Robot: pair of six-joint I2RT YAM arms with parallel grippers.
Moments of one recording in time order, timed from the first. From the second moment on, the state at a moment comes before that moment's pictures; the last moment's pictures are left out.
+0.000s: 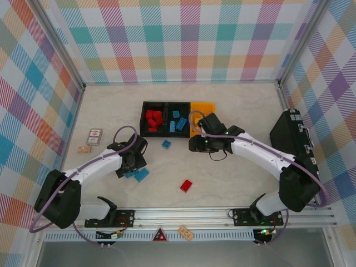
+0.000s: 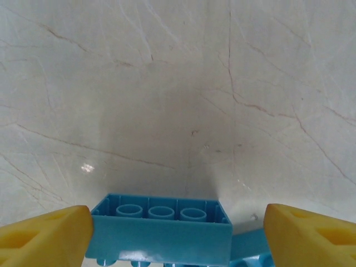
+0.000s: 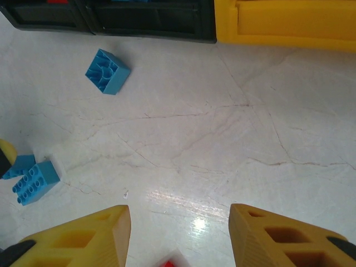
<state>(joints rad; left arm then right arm) -0.49 1.30 0.71 -0.80 -0.25 -1.00 0.69 1.45 1.05 -0.61 -0.14 0.62</state>
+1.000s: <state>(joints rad) -0.48 1.32 0.77 -0.79 -0.20 -0.92 0.70 1.42 1.02 -0.59 -0.17 0.65</state>
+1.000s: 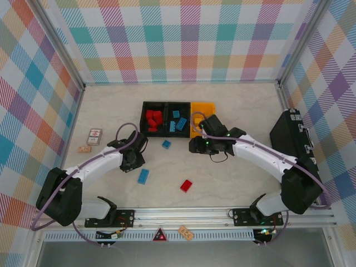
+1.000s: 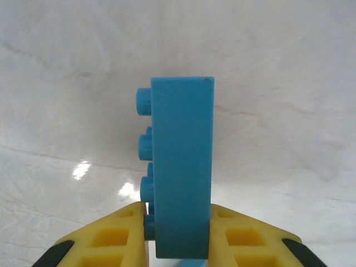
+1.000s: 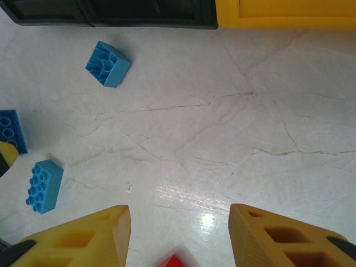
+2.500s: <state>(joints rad) -0.57 2.36 2.19 -0.92 -0.05 -0.61 0.62 1.19 0.87 -0.57 -0.19 0.68</state>
